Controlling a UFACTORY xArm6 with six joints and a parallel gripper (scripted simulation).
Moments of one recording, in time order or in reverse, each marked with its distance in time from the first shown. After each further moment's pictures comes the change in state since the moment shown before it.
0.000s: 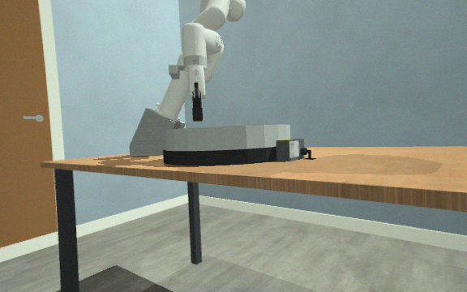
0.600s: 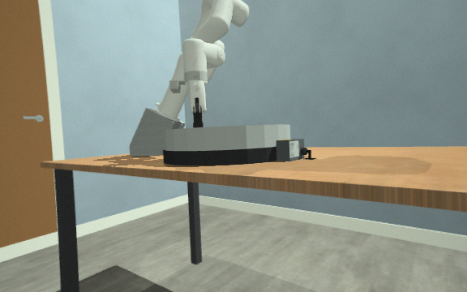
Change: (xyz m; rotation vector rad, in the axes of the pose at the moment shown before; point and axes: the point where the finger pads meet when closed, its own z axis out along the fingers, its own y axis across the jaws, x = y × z) arm 0.000 0.000 0.048 0.002 0.000 0.000
